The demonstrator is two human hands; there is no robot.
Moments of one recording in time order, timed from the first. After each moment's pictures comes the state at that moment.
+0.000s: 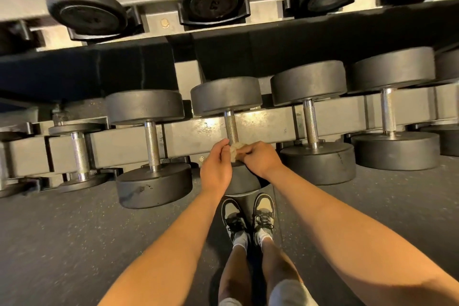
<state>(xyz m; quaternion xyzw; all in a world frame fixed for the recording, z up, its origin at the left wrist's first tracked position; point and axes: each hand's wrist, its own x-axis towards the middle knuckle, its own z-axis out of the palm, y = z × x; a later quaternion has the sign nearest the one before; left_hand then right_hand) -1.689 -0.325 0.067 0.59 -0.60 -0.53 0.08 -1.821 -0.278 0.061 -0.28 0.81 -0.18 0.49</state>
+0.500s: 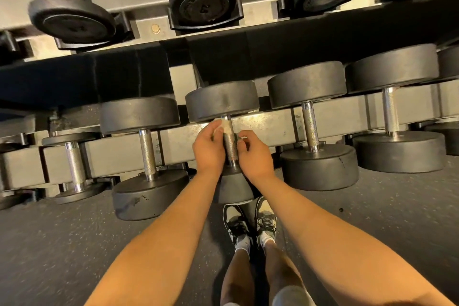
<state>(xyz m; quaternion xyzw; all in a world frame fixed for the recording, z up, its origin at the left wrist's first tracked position) -1.725 -0.374 0.056 0.58 -0.56 -0.55 0.21 -1.804 -0.292 0.064 -0.23 0.83 -0.34 0.37</state>
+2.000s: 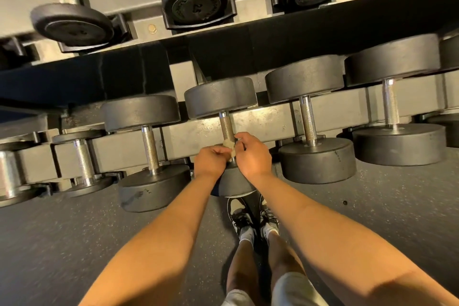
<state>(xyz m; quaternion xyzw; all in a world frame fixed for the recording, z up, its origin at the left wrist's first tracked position) -1.703 -0.356 0.058 0.62 -0.58 -0.53 -0.03 -1.802 -0.282 0.059 -0.24 0.84 -0.29 0.38</state>
